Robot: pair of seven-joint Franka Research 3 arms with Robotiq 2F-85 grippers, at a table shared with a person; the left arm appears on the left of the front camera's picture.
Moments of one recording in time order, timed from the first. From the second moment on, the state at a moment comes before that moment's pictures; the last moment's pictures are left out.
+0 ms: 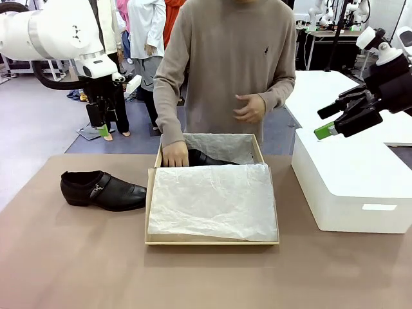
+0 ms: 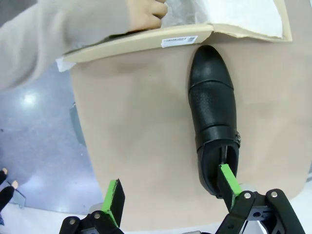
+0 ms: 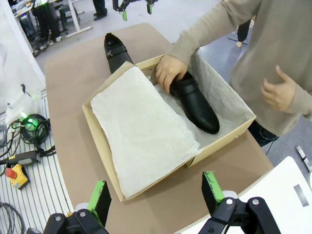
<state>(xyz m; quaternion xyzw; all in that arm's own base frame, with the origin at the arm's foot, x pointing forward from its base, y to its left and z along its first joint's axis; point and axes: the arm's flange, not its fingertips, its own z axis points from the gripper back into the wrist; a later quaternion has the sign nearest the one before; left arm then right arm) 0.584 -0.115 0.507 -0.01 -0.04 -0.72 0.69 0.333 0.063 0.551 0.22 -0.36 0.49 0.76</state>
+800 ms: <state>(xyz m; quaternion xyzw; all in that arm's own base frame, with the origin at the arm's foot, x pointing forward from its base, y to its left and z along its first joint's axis) 0.564 -0.080 0.488 0.01 -0.05 -0.69 0.72 0.333 0.063 0.551 0.22 -0.36 0.49 0.76</state>
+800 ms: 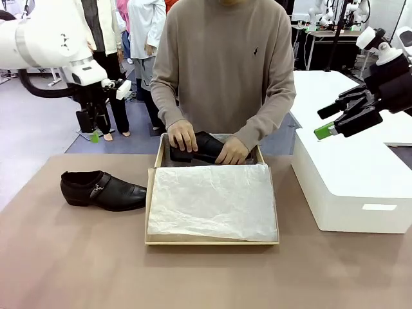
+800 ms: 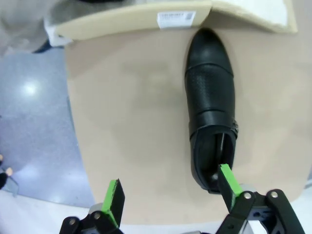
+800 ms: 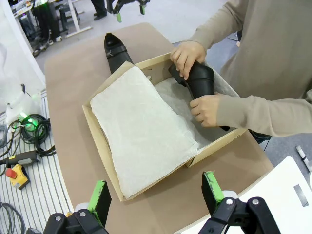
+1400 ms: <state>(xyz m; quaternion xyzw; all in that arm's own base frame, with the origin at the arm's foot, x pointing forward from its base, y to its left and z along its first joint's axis) 0.562 -0.051 0.434 0.00 -0.02 -0.67 0.75 0.333 0.063 0.551 0.22 -0.36 0.49 0.76</state>
